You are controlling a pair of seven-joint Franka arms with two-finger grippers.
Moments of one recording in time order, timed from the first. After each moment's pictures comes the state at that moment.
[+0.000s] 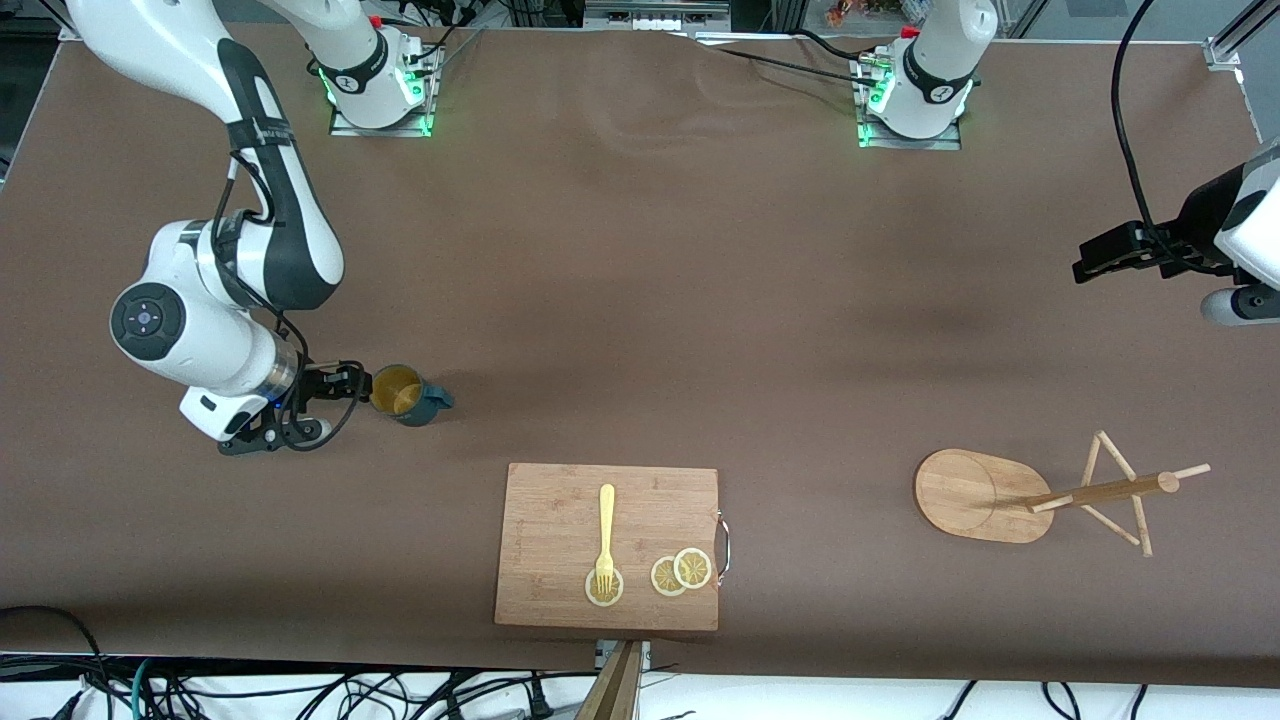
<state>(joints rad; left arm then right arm) -0.06 0.18 0.05 -1.35 -0.06 1.41 -0.13 0.28 0.49 -0.16 -1.72 0.11 2.19 -0.11</state>
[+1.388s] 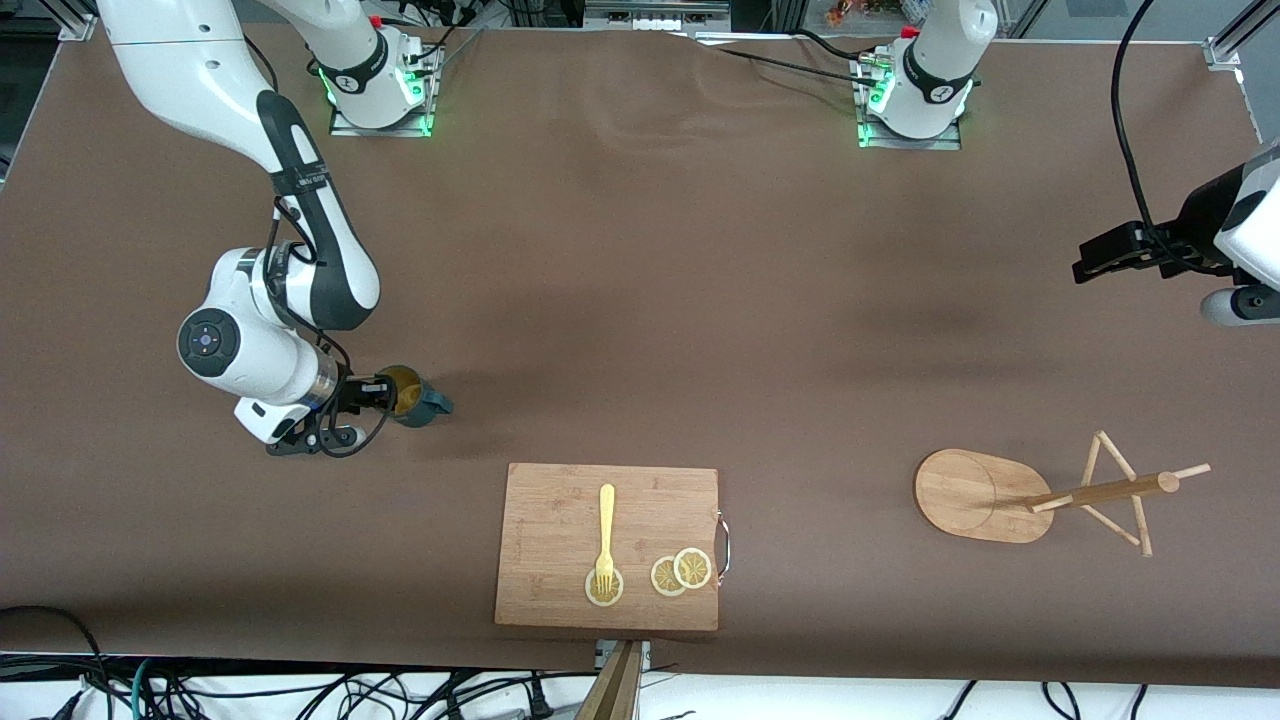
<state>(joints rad) -0.06 0.18 0.05 -1.35 -0.06 1.41 -0.13 0.28 0.56 -0.15 -1.80 0.20 2.31 -0.11</state>
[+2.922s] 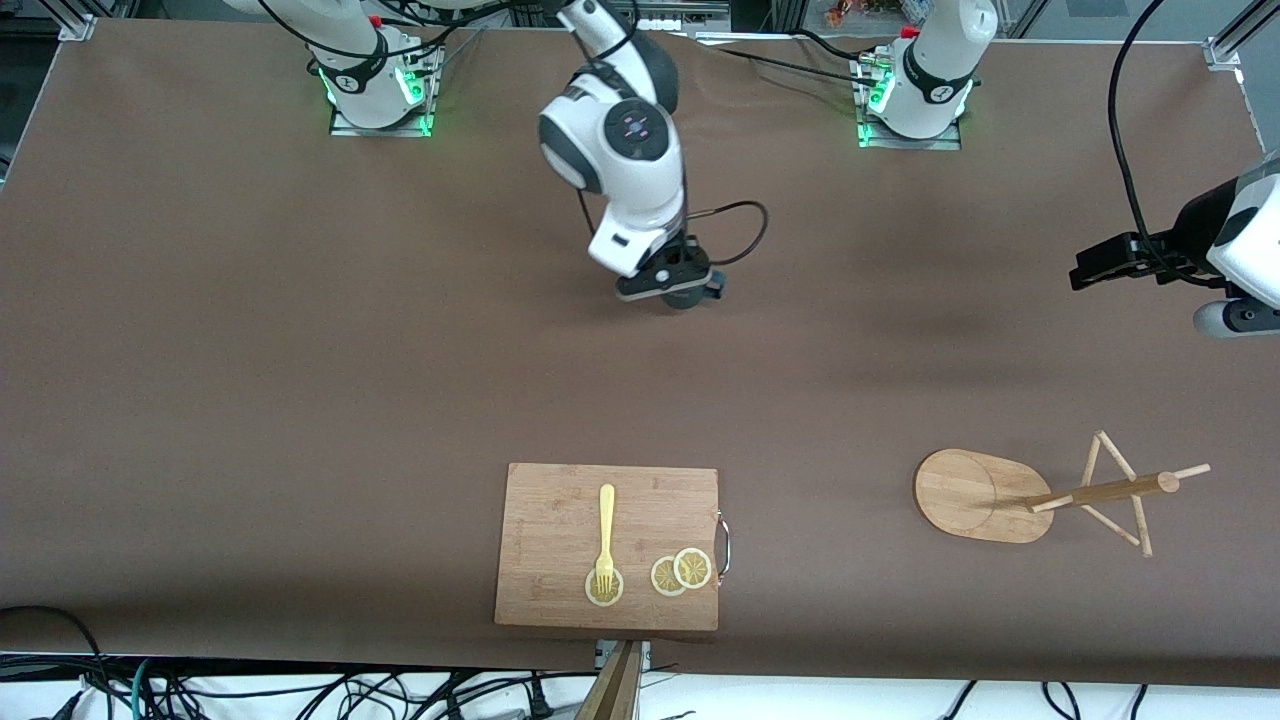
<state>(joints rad) -0.06 0.20 0.05 -1.35 -0.06 1.41 -0.13 0.94 0.60 -0.03 -1.54 0.04 2.20 0.69</state>
